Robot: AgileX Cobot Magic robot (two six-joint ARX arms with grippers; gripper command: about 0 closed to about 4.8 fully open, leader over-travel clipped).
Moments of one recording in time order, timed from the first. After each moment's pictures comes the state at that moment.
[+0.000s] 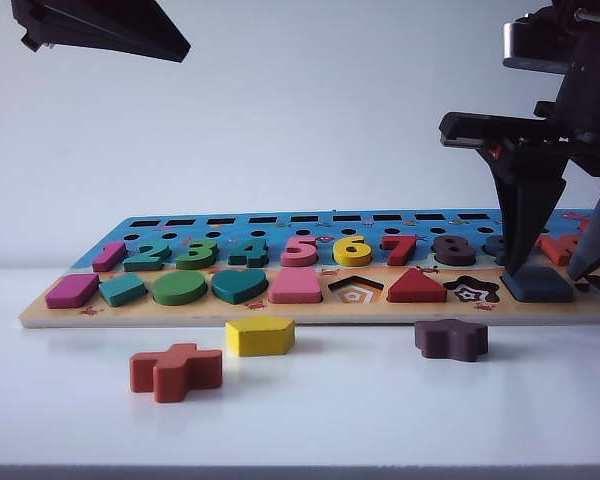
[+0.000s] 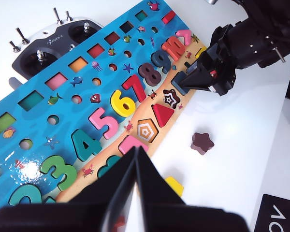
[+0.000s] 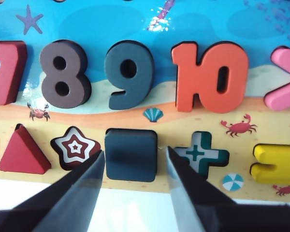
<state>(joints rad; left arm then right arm) -0.50 0.98 0.84 -0.45 0.56 0.17 0.64 1.21 0.76 -0.59 0.22 0.58</state>
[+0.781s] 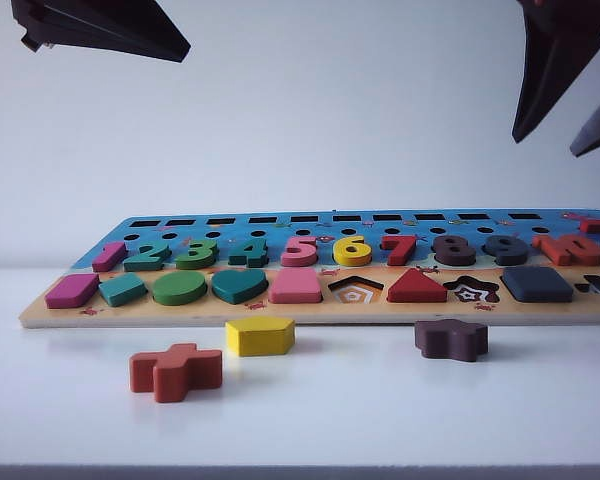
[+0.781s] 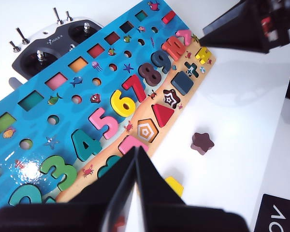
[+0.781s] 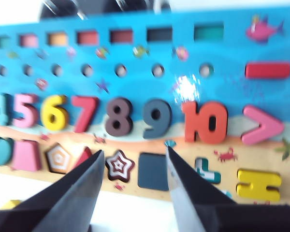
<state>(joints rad) -0.50 0.98 0.84 -0.45 0.56 0.17 0.64 0.91 0.76 -0.57 0.23 0.49</state>
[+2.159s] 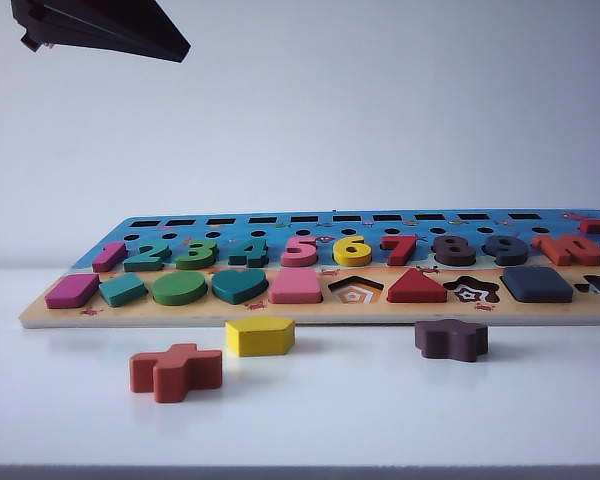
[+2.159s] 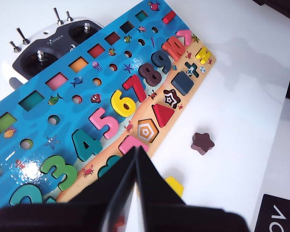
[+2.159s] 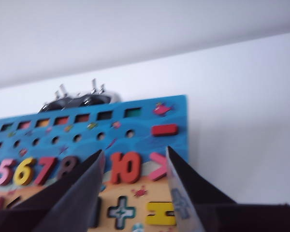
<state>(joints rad) -0.49 0.98 0.84 -0.45 0.56 0.17 0.15 0.10 0.35 -0.42 -0.03 0.24</state>
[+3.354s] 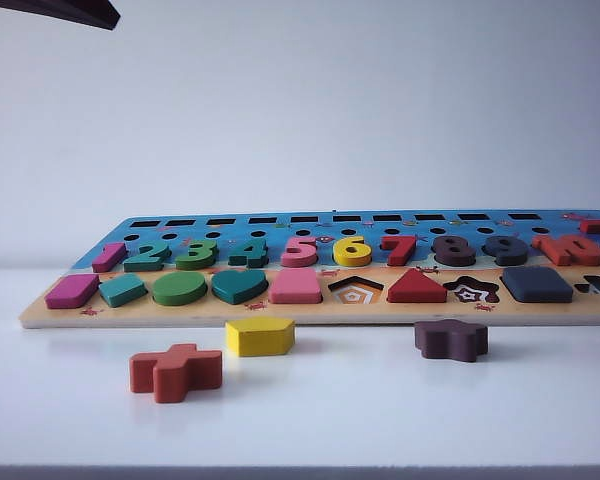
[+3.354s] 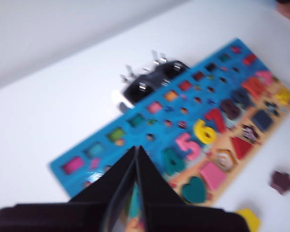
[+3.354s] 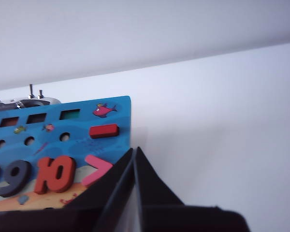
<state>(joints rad) -0.32 0.85 0.83 -0.39 0.43 0.17 -0.01 0.01 0.10 -0.19 -0.03 0.12</state>
